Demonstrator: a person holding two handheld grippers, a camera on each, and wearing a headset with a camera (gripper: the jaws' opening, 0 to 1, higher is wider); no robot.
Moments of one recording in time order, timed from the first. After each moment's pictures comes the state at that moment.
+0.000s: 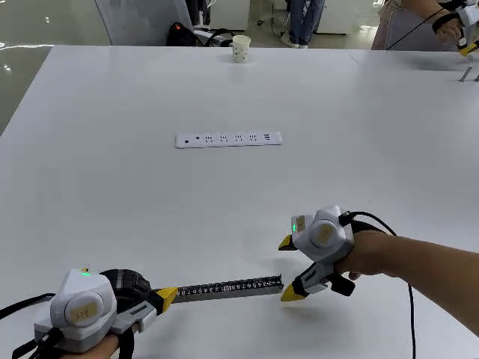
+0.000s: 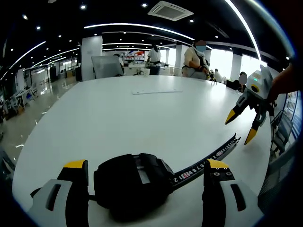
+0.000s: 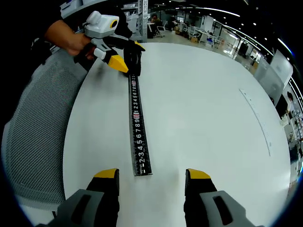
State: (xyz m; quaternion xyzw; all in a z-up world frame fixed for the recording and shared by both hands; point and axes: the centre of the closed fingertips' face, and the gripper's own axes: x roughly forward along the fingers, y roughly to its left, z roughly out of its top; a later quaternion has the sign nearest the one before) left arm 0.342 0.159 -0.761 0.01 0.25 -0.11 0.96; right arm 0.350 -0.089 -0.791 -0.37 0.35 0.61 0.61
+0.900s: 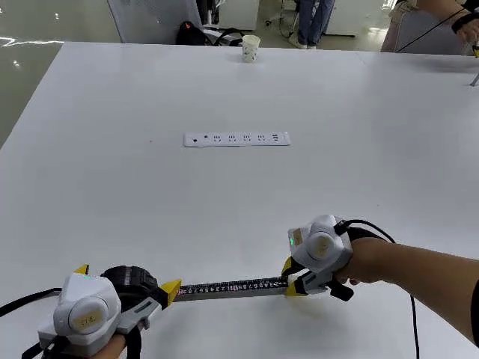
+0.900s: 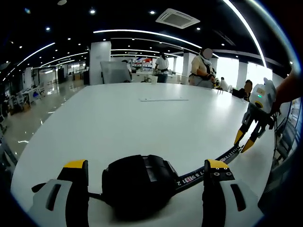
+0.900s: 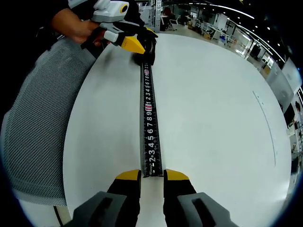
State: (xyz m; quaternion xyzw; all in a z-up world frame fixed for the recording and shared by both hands) left arm 0.341 0.170 -0.754 -0.01 0.23 -0.08 0.97; right arm 0.336 -0.091 -0.807 -0.41 0.37 0.62 0.56
